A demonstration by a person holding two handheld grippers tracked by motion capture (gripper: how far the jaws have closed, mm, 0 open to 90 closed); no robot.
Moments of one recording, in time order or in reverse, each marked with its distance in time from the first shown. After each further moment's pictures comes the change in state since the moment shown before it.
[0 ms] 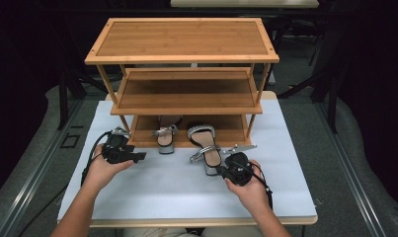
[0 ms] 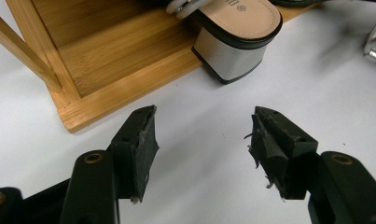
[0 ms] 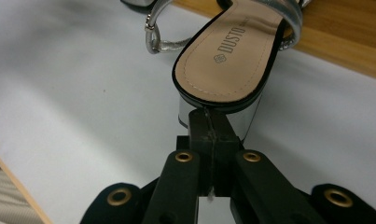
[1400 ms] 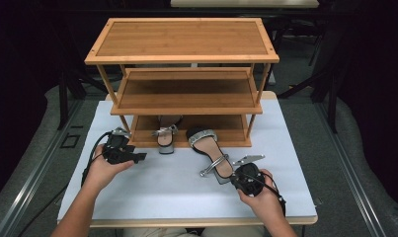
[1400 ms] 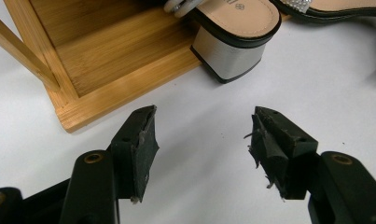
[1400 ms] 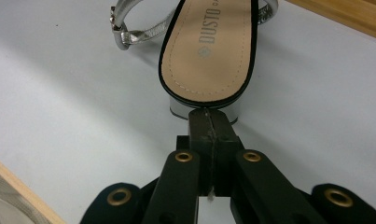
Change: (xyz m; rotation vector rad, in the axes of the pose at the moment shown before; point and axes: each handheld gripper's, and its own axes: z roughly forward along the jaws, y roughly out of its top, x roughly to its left) left arm -0.001 0.000 0.000 0.002 -0.002 0.001; right arm -0.010 -0.033 -0.016 0.088 -0.112 -0.053
